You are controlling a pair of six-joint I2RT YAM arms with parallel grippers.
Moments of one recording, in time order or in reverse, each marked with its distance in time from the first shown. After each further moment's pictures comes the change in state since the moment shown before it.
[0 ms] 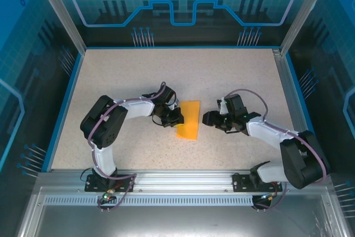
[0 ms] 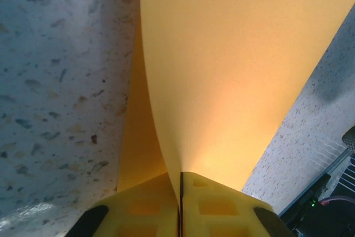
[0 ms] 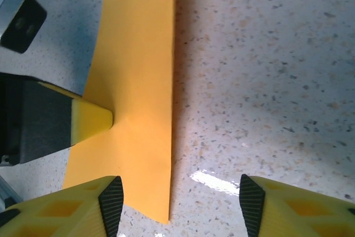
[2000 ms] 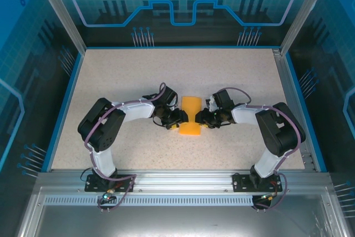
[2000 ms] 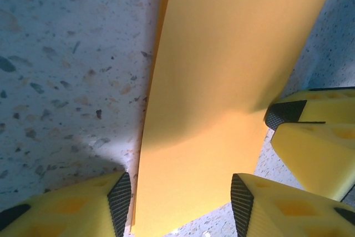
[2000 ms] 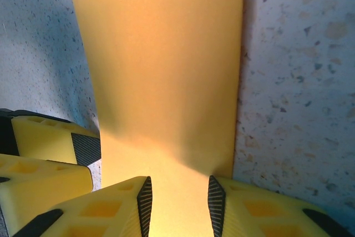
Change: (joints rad) left arm -0.038 -0.043 -0.014 -0.010 -0.083 -0.087; right arm 0.018 0.374 0.163 0.073 -0.146 0.054
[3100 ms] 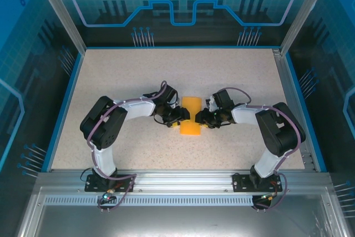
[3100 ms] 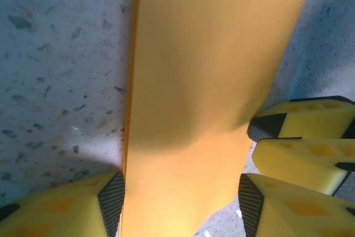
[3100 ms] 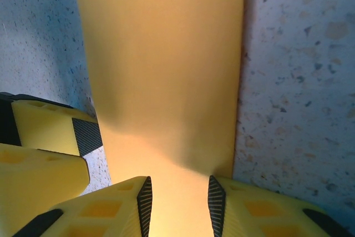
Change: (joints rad) left arm 0.015 0.034 0.028 0.029 0.030 0.022; right arm 0.000 0.000 0.000 0.002 0.000 0.001
